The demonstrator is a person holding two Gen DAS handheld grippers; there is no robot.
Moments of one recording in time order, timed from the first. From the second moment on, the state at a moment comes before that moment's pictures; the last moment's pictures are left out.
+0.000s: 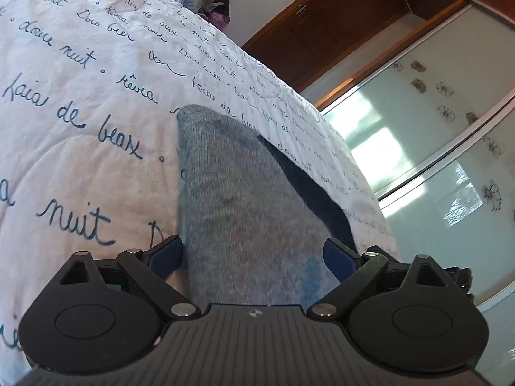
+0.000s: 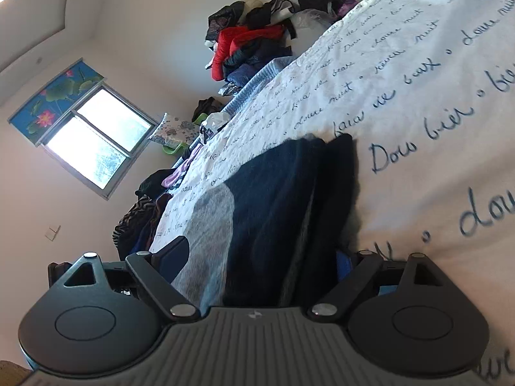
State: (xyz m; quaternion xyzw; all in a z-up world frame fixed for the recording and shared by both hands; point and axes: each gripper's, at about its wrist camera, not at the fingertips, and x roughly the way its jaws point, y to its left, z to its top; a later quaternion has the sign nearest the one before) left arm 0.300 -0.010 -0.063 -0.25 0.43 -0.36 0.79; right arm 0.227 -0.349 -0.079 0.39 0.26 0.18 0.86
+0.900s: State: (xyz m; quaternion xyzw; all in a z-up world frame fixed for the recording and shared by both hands) left arm 0.324 -0.068 -0.017 -0.10 0.39 -0.30 0.87; right arm 0.292 -0.344 -0.034 0.27 0.29 0.16 0.90
